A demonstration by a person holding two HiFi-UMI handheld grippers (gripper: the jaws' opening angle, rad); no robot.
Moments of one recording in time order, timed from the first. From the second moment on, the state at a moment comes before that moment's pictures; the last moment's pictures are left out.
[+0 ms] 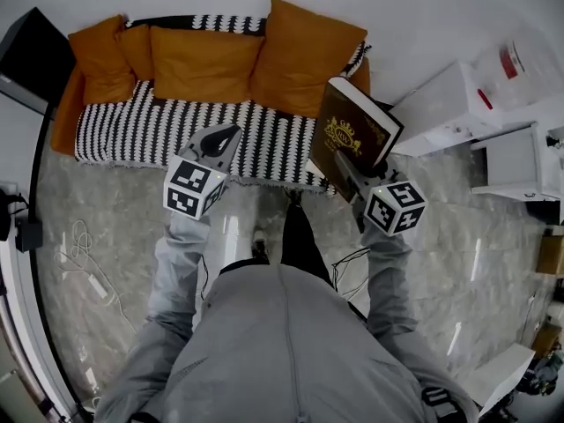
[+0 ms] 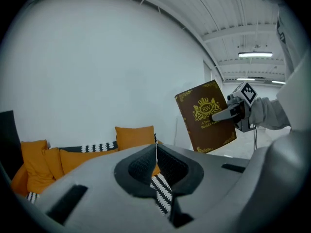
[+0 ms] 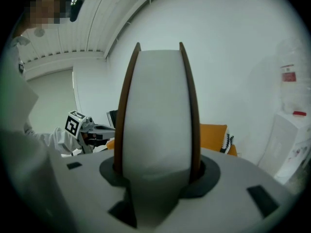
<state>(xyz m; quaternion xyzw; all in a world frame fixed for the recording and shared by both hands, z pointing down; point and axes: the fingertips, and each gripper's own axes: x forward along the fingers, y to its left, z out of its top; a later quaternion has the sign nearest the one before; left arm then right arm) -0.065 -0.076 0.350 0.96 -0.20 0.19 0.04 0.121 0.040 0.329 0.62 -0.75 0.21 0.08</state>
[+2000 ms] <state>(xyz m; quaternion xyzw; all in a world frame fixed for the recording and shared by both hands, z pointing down) -0.014 -0.243 0.653 0.85 -0.34 0.29 0.28 0.158 -0.220 0.772 0.31 -0.80 0.39 0.35</state>
